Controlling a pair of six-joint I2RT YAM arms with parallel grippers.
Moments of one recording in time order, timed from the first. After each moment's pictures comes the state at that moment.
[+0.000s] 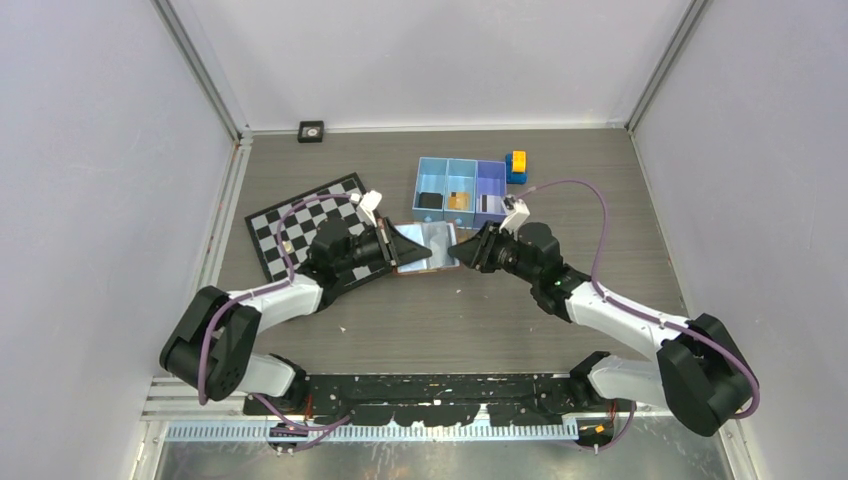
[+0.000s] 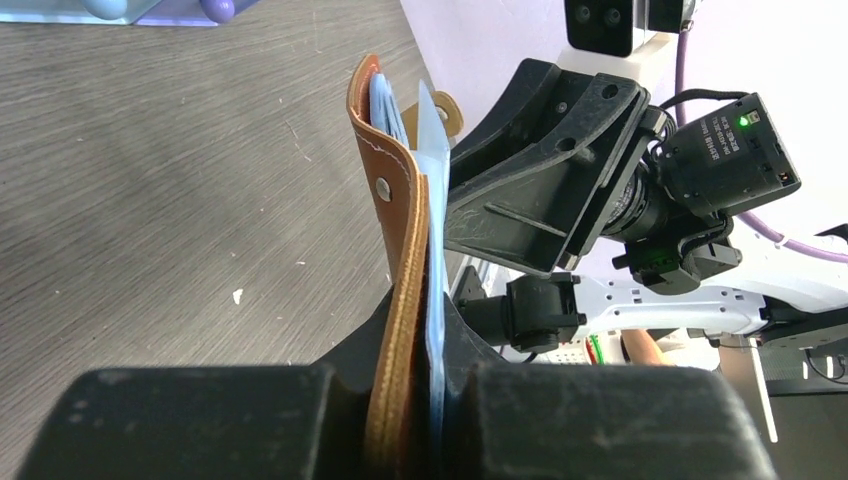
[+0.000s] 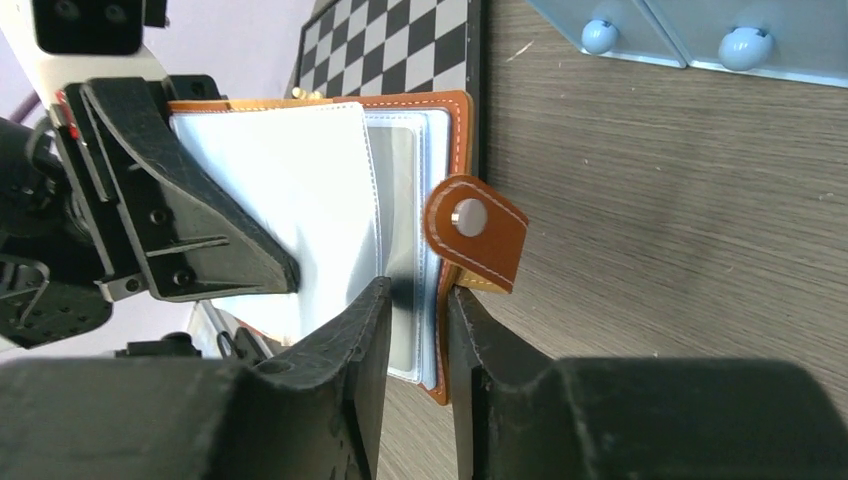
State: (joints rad) left arm -0.49 1.37 0.52 0.74 0.66 -0.98; right arm 0.60 1.17 0.52 0.39 -0.24 0.77
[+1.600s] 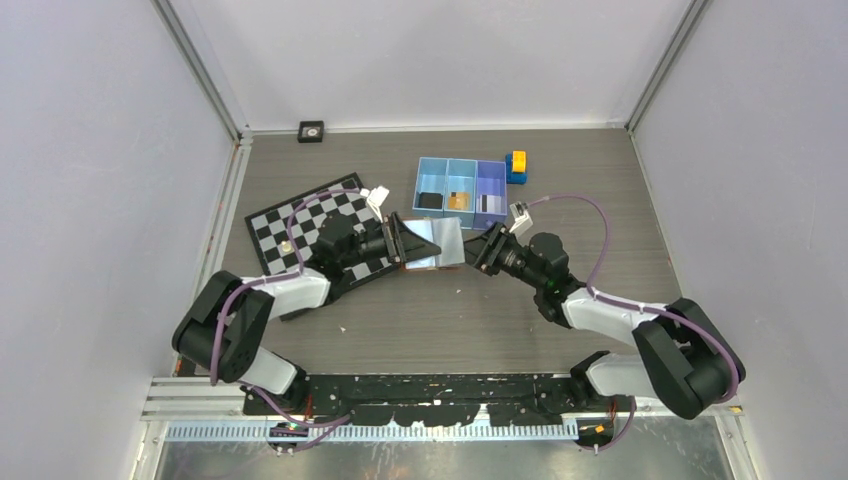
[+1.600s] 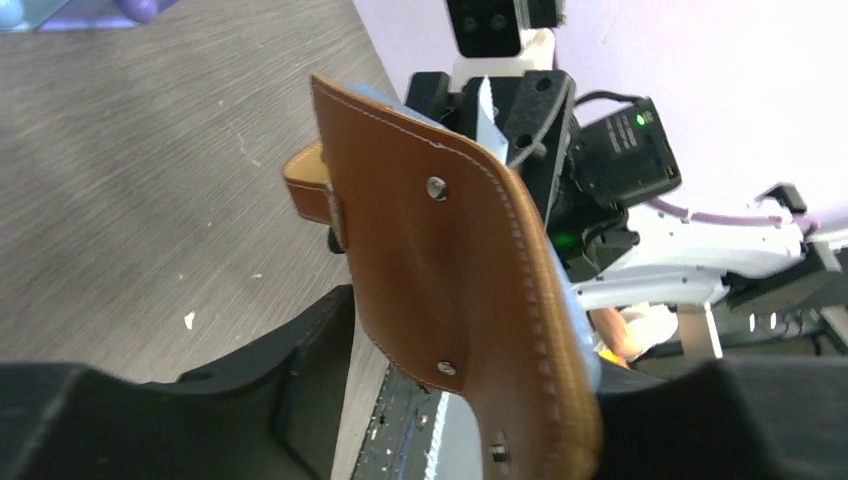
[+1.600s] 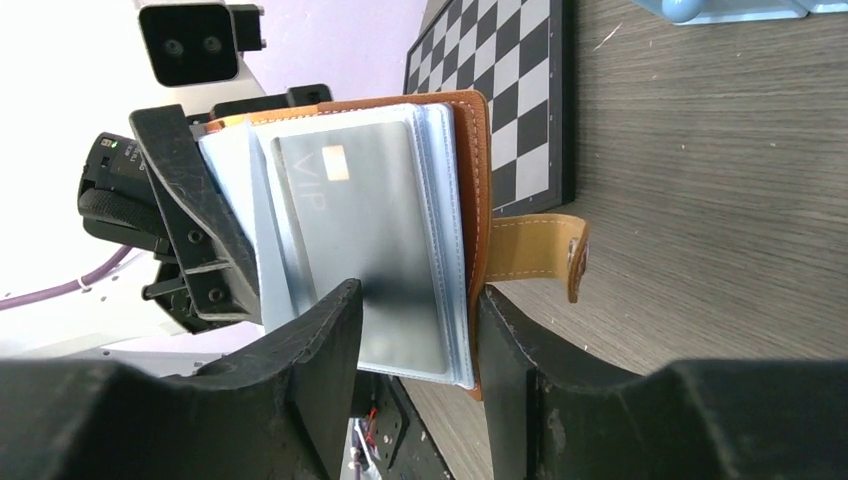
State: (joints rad) left arm -0.50 1.49 0.56 0.92 0.76 -1.05; right arm 0.53 1.27 0.39 0.78 -0.39 1.06
